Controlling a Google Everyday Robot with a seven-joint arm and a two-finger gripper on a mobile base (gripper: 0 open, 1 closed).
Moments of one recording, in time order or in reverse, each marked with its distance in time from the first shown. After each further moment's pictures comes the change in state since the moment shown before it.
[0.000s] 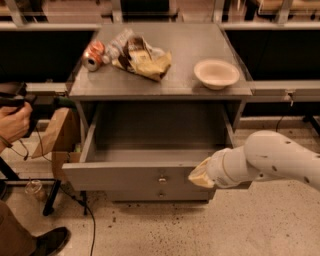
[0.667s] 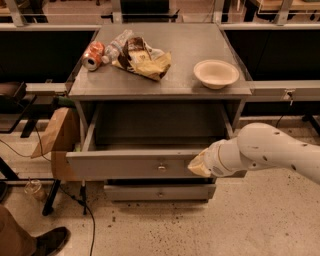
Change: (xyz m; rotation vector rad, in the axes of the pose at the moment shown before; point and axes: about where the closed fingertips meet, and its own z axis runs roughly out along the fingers) arm -0.013 -0.032 0.019 0.037 0.001 -0.006
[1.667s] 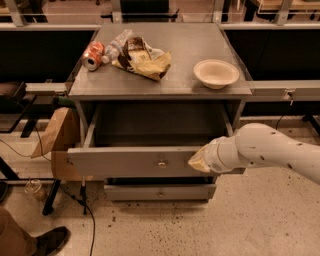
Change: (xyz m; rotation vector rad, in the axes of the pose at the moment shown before) arm -0.001 -0.022 0.008 0.064 -0.010 -0.014
